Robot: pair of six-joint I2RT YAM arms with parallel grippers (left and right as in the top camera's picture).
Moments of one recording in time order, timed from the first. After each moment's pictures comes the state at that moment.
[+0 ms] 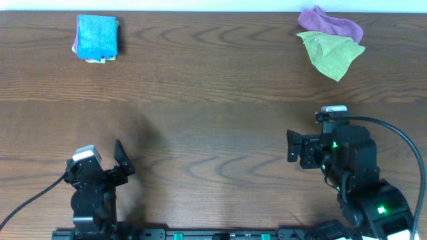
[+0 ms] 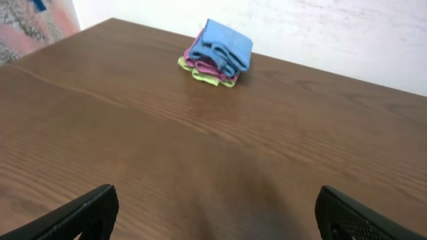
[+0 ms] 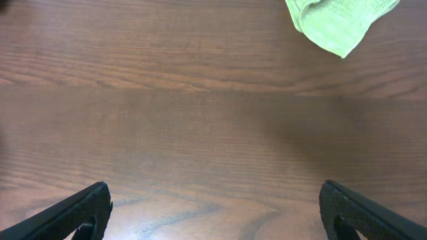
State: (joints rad) left arm 0.00 0.06 0.28 -0.52 -0.23 -0.21; right arm 0.30 0.76 0.86 -0.83 0.10 0.22
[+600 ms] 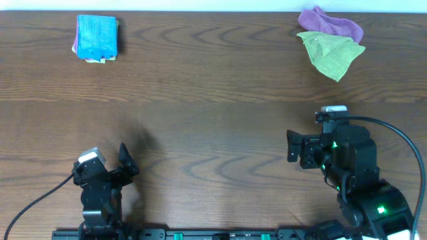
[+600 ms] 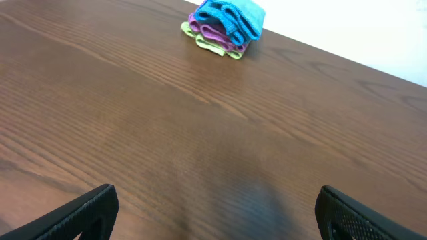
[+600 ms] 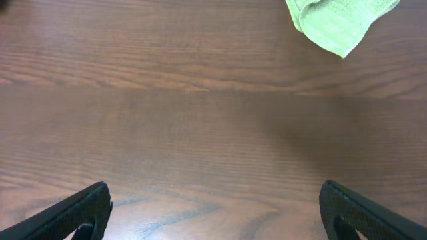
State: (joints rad) left arm 0.00 0.01 0.14 -0.50 -0.23 -0.32; right arm 0.30 0.76 0.86 -0.83 0.10 0.22
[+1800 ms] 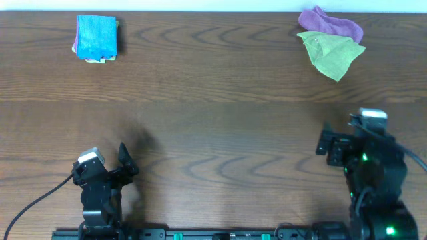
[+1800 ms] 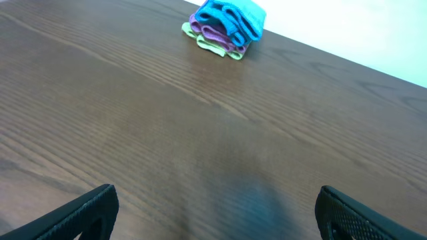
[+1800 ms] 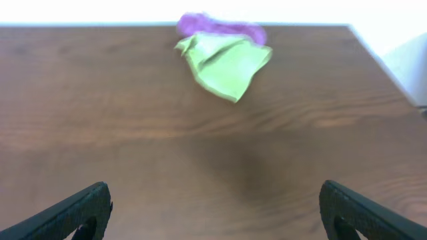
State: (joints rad) left arm 0.00 0.01 0.14 -0.49 -0.23 -0.32; right arm 0.05 0.59 0.75 -0.67 0.22 0.04
